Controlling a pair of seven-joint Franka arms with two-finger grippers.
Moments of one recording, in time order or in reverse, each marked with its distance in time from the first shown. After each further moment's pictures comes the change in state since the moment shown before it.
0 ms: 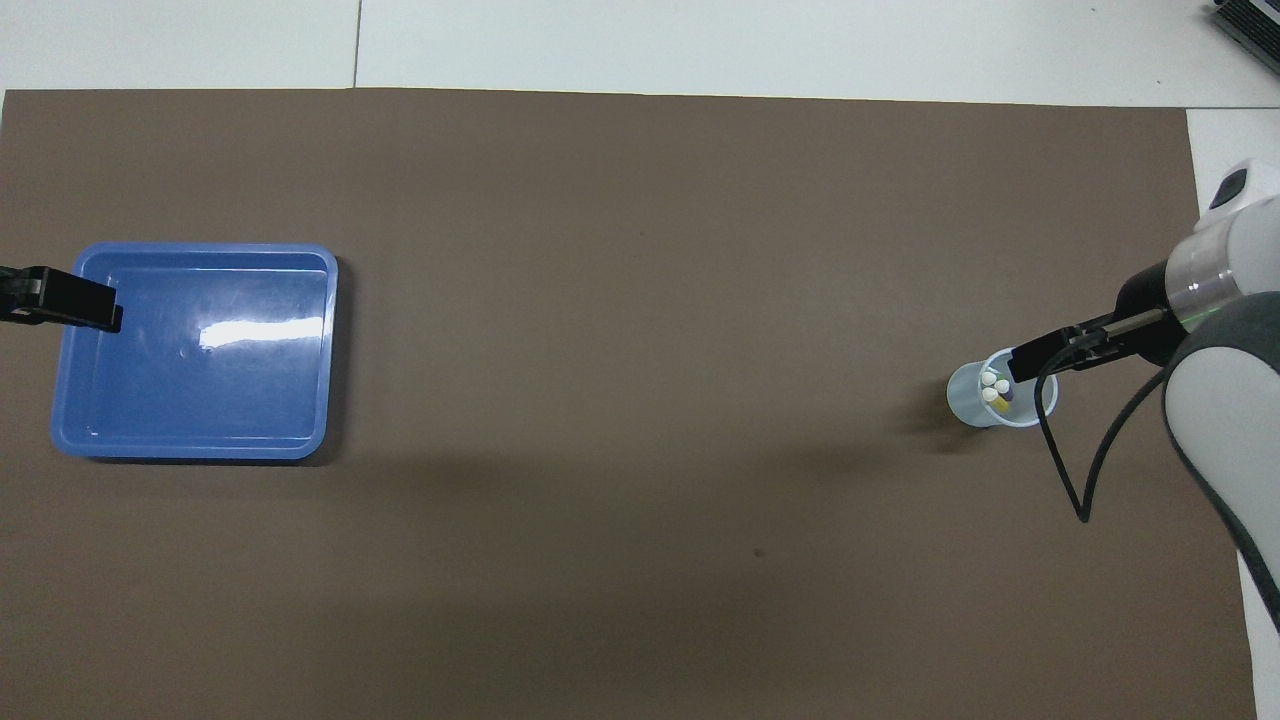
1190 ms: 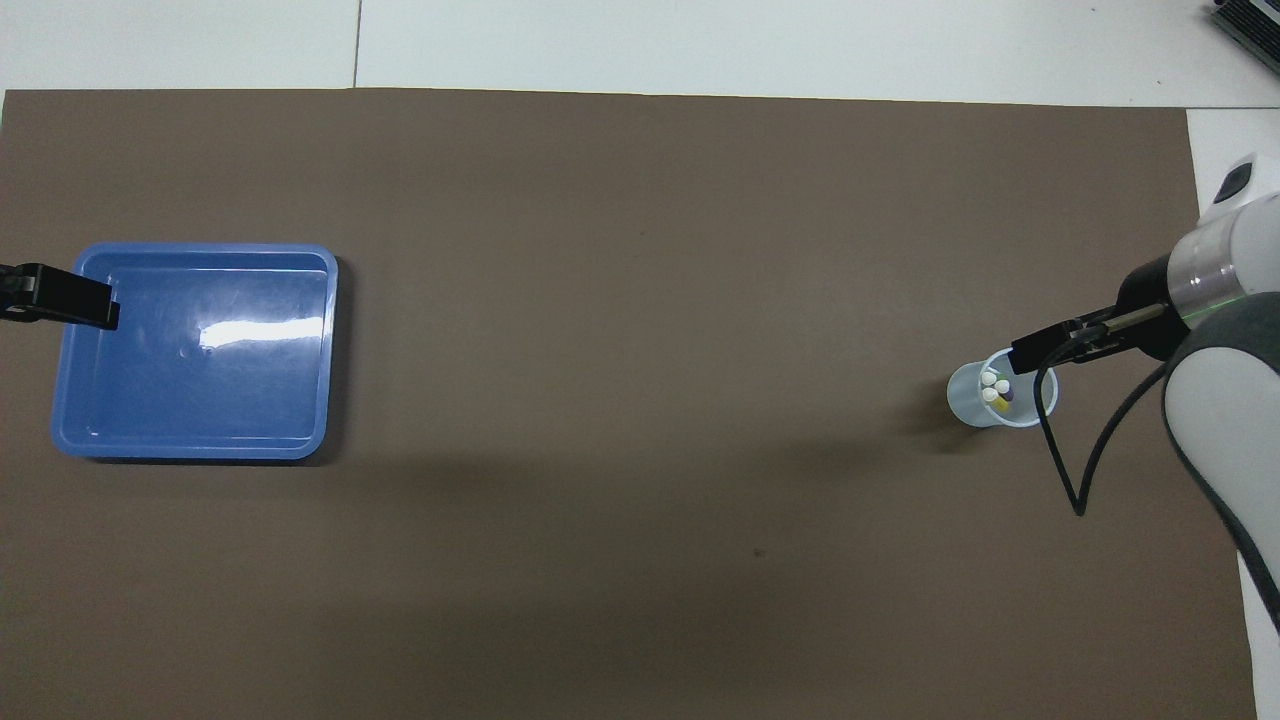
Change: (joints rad) left arm -0.002 0.000 0.009 0.011 -0.026 -0.003 0.000; right arm 0.000 0.000 0.000 -0.001 0.000 0.027 0.000
